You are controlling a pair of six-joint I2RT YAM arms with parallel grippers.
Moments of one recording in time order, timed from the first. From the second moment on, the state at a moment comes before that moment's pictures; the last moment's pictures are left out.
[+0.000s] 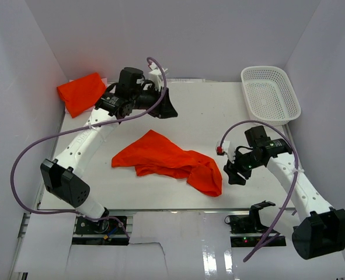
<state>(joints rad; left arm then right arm) -0.53 1.57 1.66 -0.64 0.59 -0.16 0.27 1.07 0.88 -1.12 -0.54 -0.87</state>
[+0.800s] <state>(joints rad) -0.41 1.62 1.61 -0.60 0.56 -0.26 0.60 0.91 0.68 -1.04 -0.40 -0.98</state>
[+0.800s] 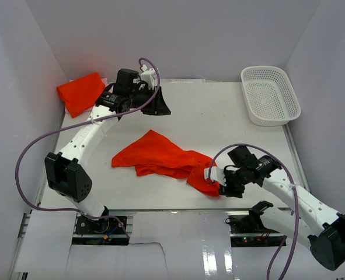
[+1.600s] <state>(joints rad) -0.41 1.63 1.54 -0.58 0.51 -0.24 0.78 1.01 0.58 -0.80 -0.36 -0.95</state>
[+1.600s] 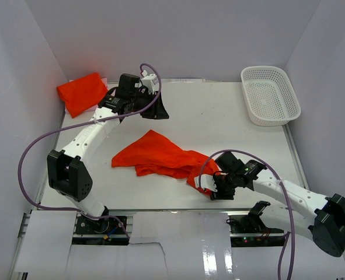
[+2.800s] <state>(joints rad) -0.31 1.43 1.34 -0.55 0.46 -0.23 0.74 1.26 1.19 -0.86 -0.38 -0.71</state>
